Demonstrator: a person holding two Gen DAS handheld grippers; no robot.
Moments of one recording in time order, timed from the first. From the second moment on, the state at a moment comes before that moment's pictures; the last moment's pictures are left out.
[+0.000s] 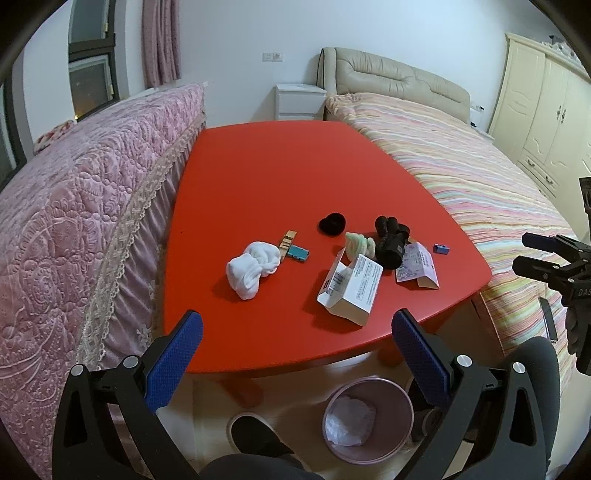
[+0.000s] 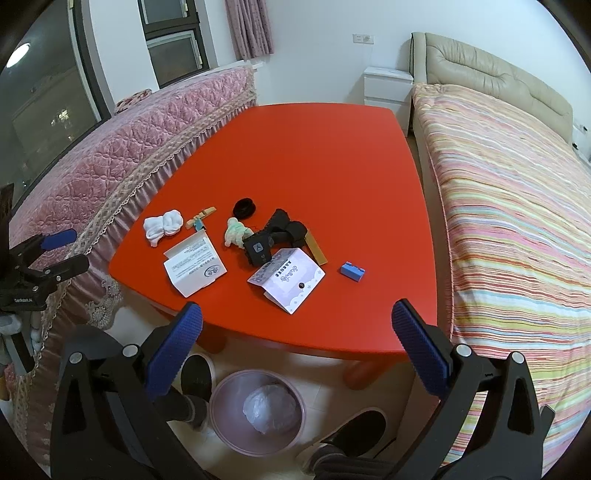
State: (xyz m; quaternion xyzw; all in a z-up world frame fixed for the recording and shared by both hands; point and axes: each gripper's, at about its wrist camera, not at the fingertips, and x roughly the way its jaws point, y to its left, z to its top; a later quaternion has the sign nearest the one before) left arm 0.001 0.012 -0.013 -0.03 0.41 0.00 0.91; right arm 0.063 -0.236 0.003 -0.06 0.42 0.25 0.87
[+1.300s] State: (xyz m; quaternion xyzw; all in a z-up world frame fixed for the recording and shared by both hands) left arm 0.000 0.013 -0.016 -0.03 0.41 0.00 0.91; right arm 0.064 -0.237 -0.001 -0.06 0.43 0.25 0.86
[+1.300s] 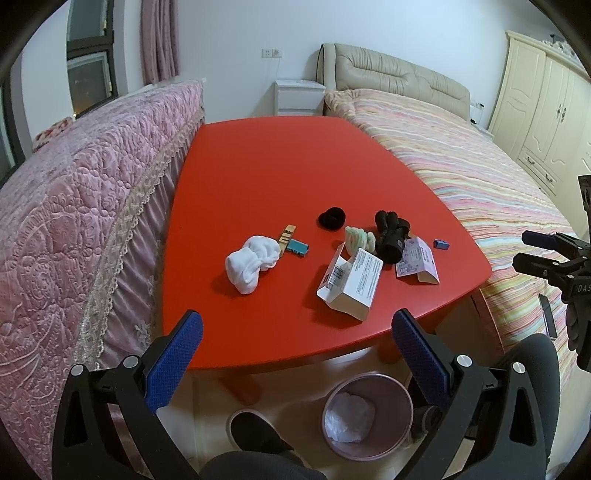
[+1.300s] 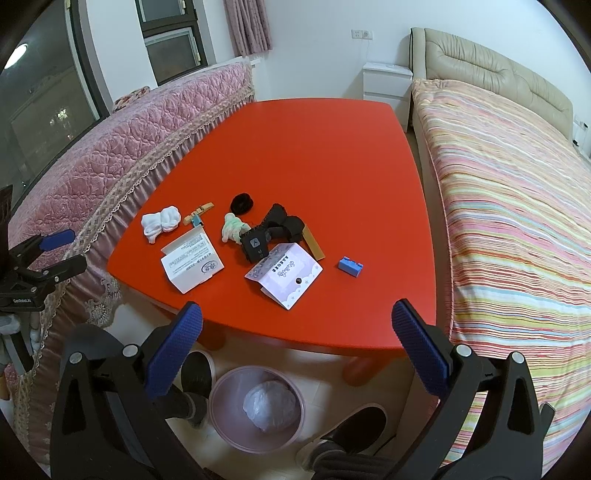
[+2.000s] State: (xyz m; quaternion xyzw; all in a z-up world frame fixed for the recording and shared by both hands) left arm 0.007 0.020 -0.023 -0.03 0.42 0.00 0.91; right arm 0.078 -0.242 -0.010 -0.07 0.45 0.25 0.86
